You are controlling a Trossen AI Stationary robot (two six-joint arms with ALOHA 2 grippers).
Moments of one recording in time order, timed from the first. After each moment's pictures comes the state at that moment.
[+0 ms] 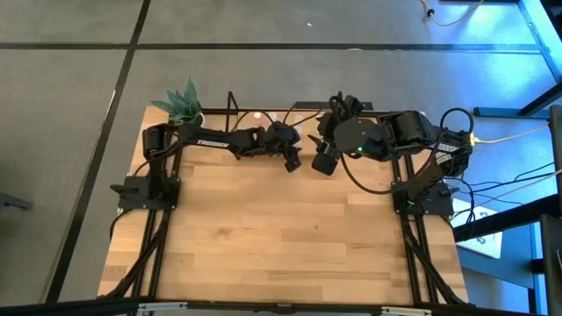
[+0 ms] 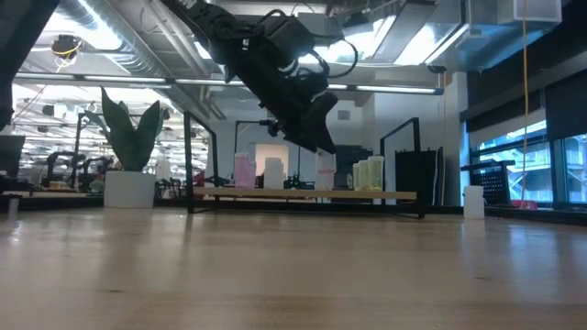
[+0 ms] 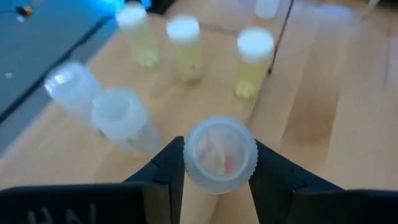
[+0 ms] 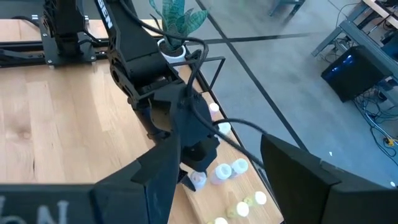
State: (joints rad) left arm 0.27 1.88 1.26 -0.04 -0.20 -0.10; right arm 0.16 1.70 2.27 -1.31 0.68 0.17
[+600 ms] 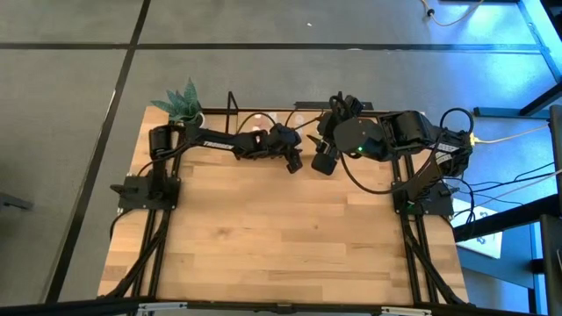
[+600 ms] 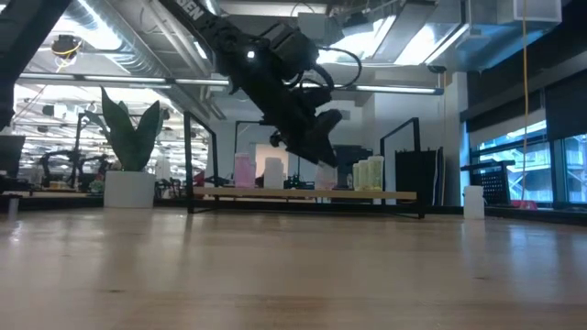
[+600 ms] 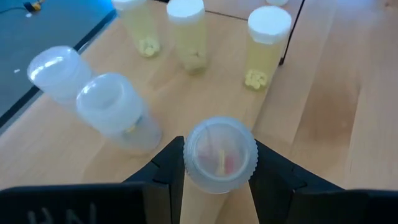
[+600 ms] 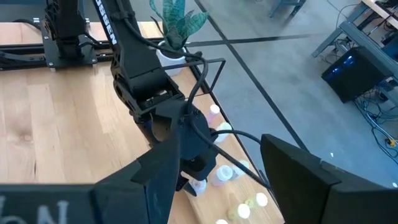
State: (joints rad) left arm 0.27 1.94 1.26 0.01 -0.23 -0.10; right arm 0.16 1.70 2.27 -1.30 0.68 0.17
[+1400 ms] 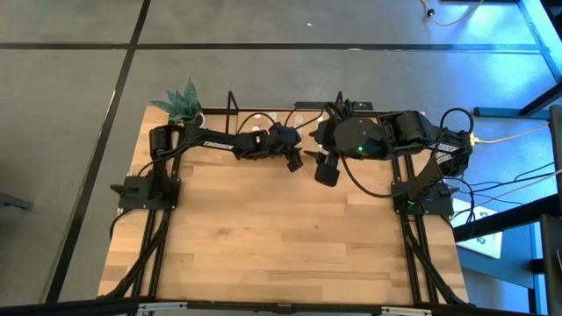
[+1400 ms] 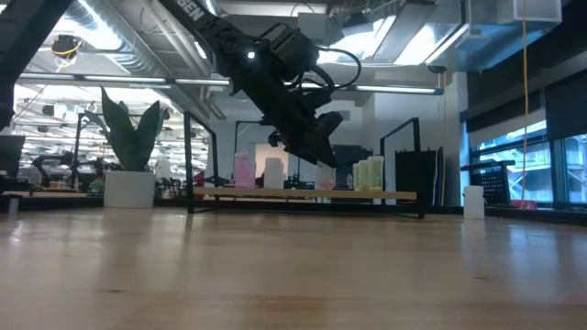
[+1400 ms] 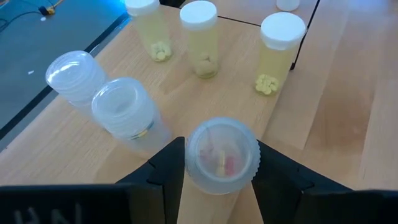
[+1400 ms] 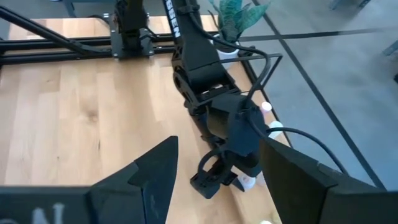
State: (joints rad) left arm 0.27 1.94 1.26 0.02 -0.27 -0.10; right arm 0.16 1.70 2.27 -1.29 0.45 0.18
